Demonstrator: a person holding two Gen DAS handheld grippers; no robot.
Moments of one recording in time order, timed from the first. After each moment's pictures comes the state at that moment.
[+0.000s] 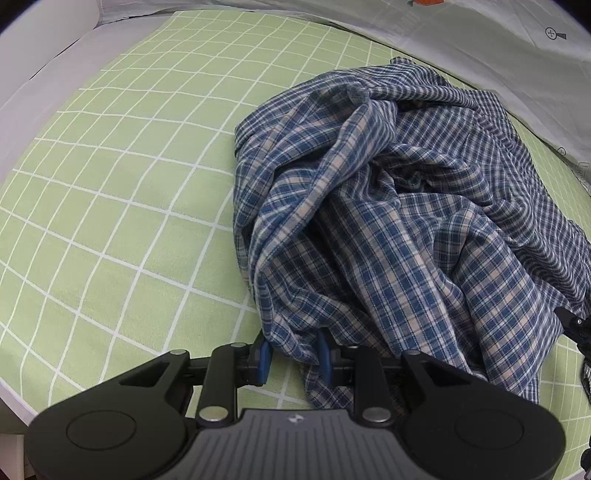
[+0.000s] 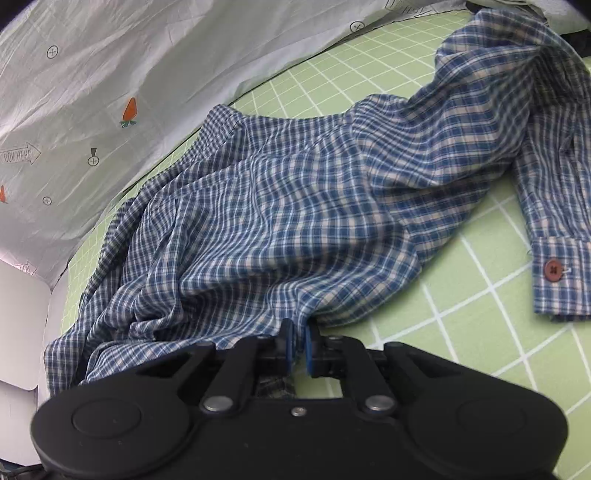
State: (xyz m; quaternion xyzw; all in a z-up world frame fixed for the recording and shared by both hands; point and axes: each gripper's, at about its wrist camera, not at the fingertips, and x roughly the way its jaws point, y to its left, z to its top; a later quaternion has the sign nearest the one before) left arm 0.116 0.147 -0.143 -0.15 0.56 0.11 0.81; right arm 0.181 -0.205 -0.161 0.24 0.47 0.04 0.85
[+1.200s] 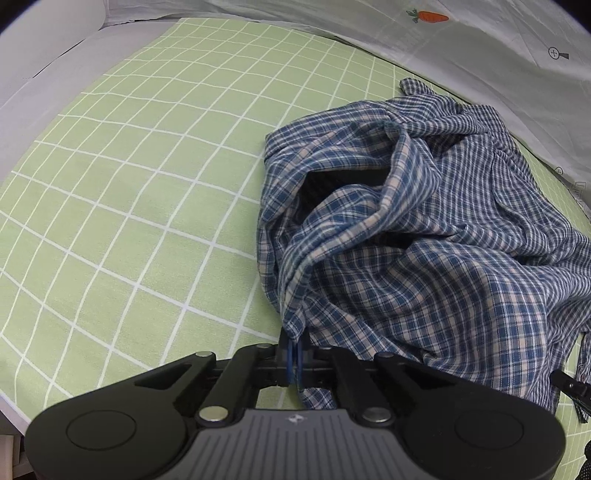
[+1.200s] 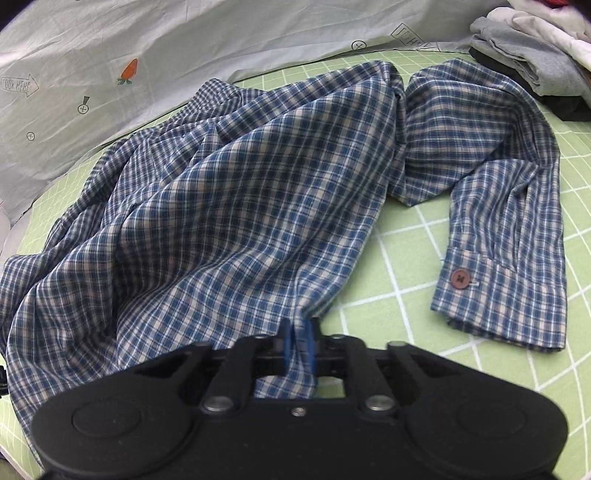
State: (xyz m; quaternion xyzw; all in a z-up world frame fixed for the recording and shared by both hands) left arm 0.120 0.165 -0.134 -0.17 0.53 0.12 0.82; right arm 0.144 -0.233 -0.170 0.12 0.48 0.03 0.87
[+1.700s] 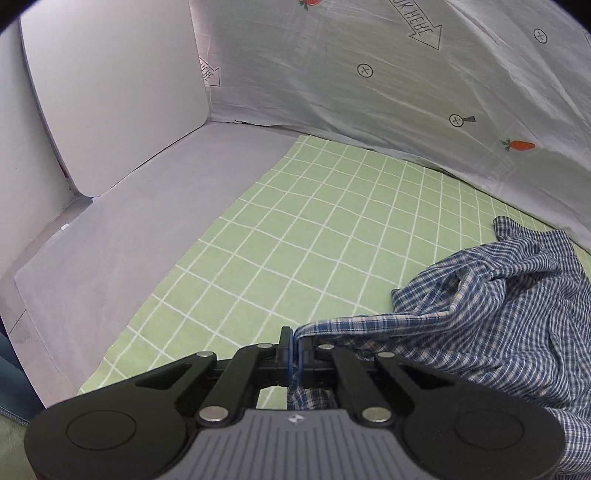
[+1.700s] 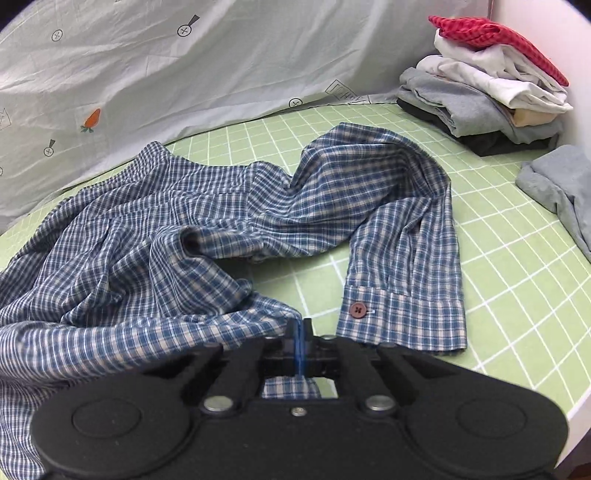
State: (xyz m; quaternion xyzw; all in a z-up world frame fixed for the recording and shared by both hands) left arm 0.128 0.270 -0.063 -0.12 0.43 0.24 0.86; right arm 0.104 -0.252 -0.141 0.08 0.42 -0.07 0.90
